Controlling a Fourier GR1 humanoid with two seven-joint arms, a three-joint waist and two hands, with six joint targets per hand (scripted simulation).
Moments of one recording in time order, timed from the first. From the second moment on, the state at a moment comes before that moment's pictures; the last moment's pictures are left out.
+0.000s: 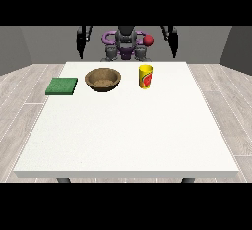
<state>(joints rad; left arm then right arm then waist) -0.01 0.12 0.00 -1.55 -0.02 0.00 0.01 0.02 -0.09 -0.01 -1.56 0.03 0.02 -0.02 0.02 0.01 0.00</state>
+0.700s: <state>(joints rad) -0.08 0.11 0.09 -1.70 0.12 0.00 0.12 0.01 -0.23 -0.19 -1.67 -0.21 0.18 0.08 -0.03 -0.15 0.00</state>
